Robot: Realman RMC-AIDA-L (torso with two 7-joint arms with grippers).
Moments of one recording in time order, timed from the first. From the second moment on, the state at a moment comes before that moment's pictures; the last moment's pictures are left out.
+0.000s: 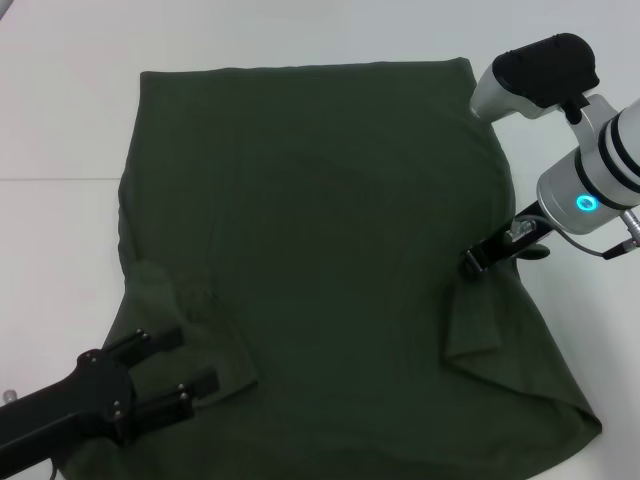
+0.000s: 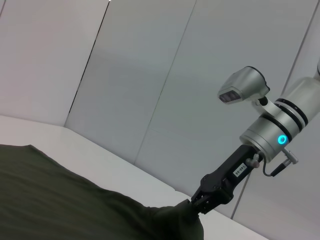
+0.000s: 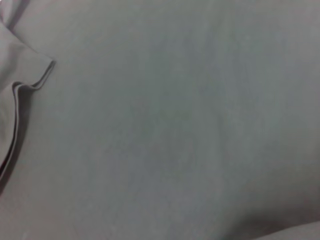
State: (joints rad) left arm -0.35 -2.12 0.41 0.55 1.96 1.73 -1.23; right arm 0.95 2.07 -1.05 -0.89 -2.77 -1.34 2.60
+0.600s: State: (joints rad) left arm -0.35 -2.12 0.41 0.54 1.97 1.73 -1.23; right arm 0.95 2.07 -1.04 -0.89 -2.77 -1.35 2.61
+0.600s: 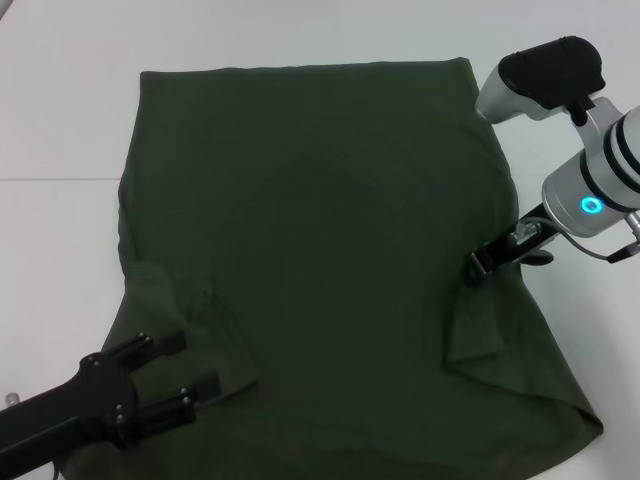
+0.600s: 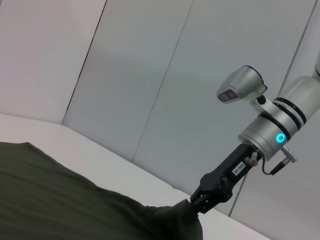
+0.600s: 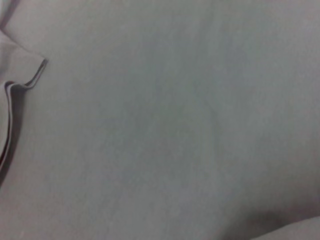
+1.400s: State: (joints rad) left arm -0.34 -2.12 0.42 0.54 1.97 1.74 -1.23; right arm 0.92 2.05 -0.94 -0.88 -2.72 -1.40 2.68
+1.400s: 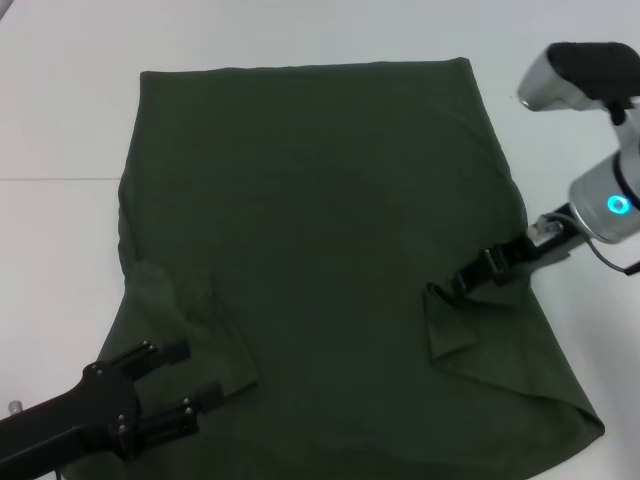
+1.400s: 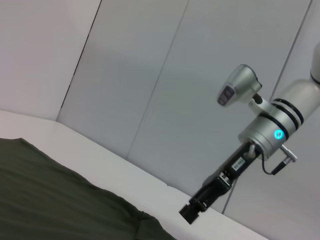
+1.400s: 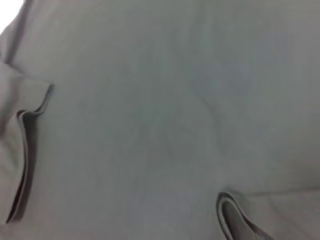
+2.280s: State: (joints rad) left arm -0.34 -2.12 0.44 0.54 1.97 1.74 -1.23; right arm 0.88 2.08 -0.88 -0.74 -2.69 -1.31 2.69
